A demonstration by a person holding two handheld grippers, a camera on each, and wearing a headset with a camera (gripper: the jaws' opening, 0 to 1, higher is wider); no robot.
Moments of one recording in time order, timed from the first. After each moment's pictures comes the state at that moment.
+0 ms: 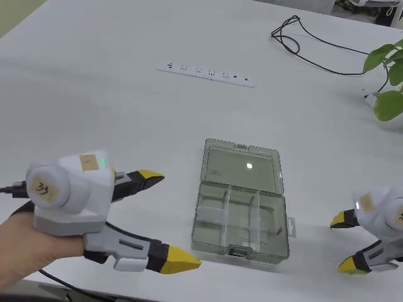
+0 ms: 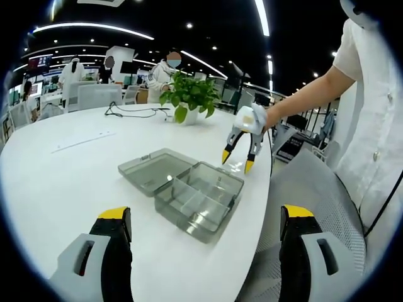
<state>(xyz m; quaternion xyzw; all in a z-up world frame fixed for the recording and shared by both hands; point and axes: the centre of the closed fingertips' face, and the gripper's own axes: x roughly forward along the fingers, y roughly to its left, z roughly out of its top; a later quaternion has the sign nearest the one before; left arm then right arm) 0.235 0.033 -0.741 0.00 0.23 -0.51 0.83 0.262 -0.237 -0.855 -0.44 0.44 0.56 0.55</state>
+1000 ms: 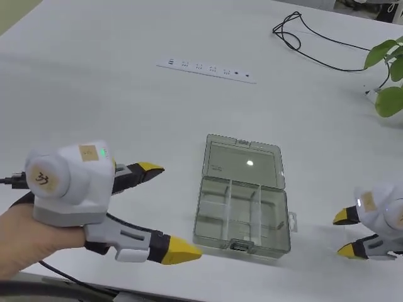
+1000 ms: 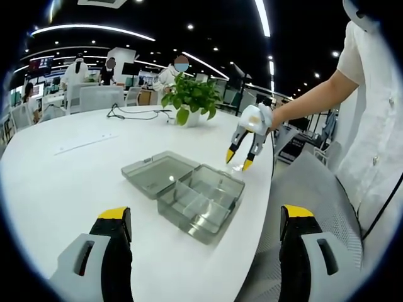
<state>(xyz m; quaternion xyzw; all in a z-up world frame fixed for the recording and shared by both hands) 0.237 0.037 -0.734 -0.01 0.23 -0.50 0.84 0.267 -0.223 -0.825 -0.46 0.41 0.54 0.58</state>
